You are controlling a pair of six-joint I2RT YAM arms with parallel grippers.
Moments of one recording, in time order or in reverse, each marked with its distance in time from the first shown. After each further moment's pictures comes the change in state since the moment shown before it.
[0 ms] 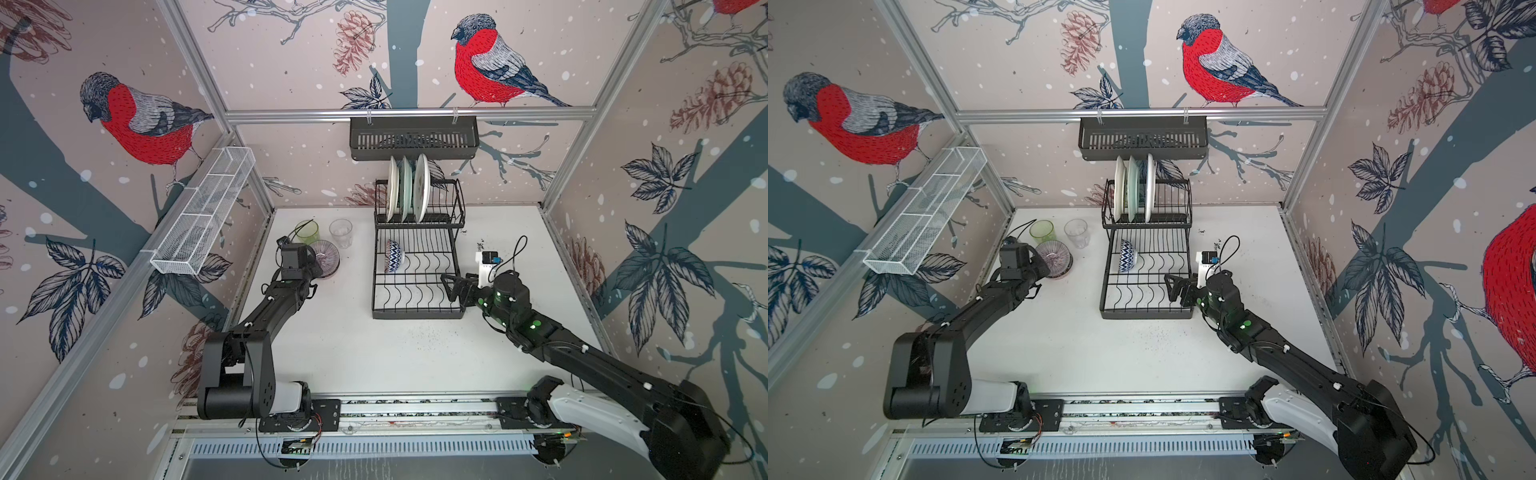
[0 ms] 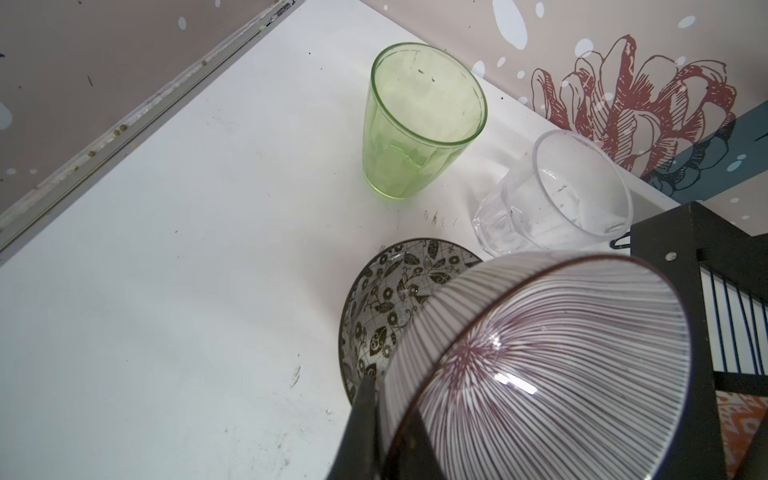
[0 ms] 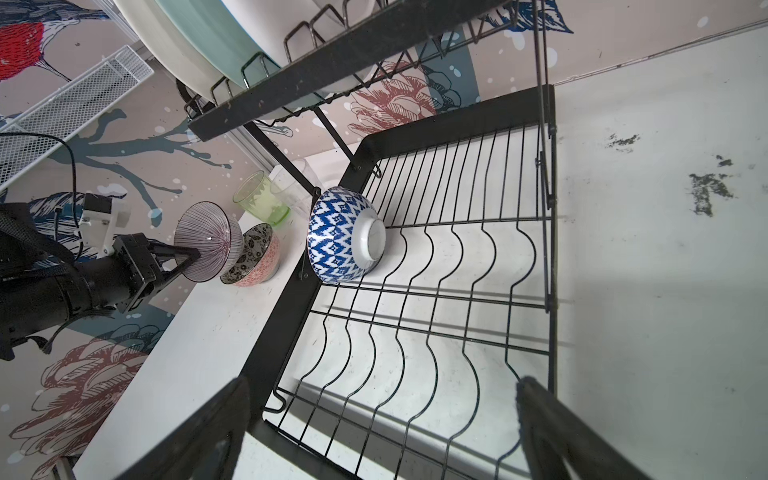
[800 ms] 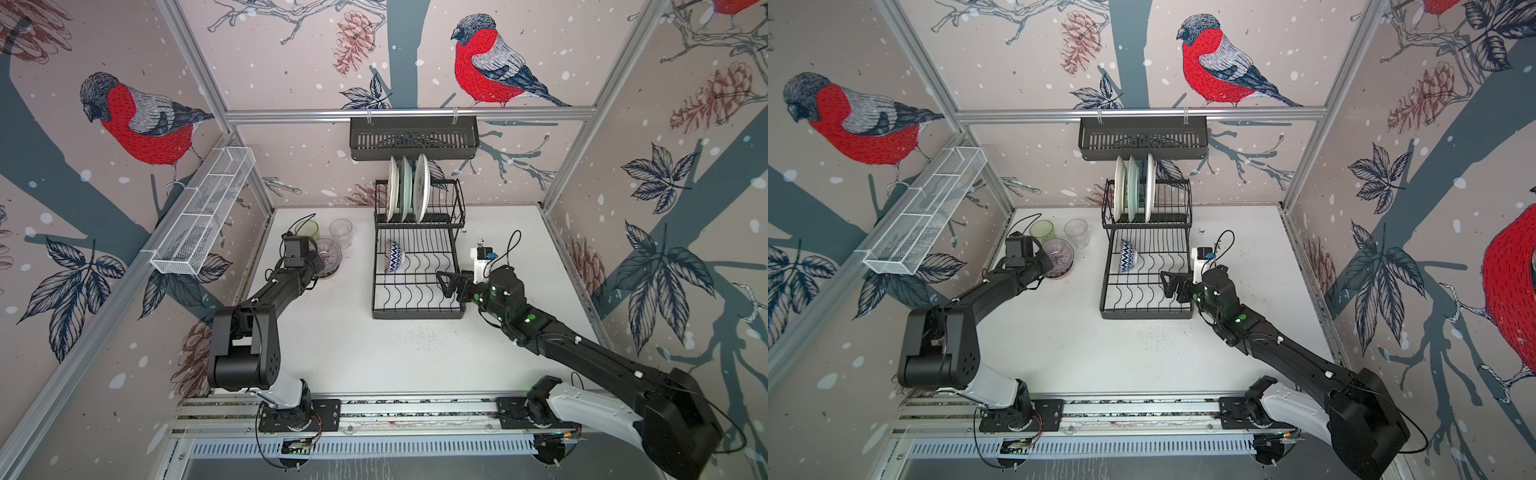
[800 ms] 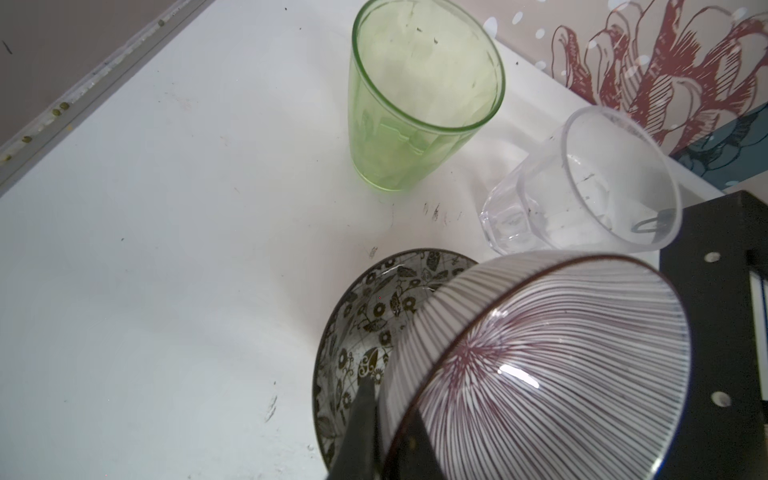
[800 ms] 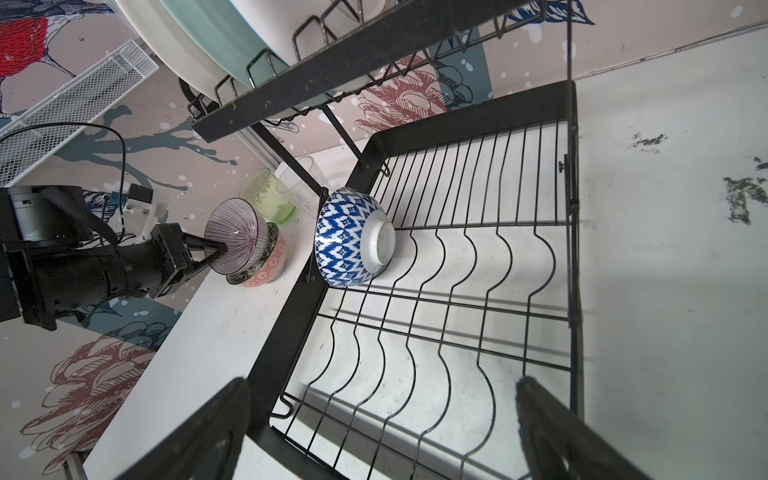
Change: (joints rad) left arm 0.016 0.165 0.123 -0.060 0.050 0.011; right arm 0.000 0.070 0.046 0.018 -0.029 0.001
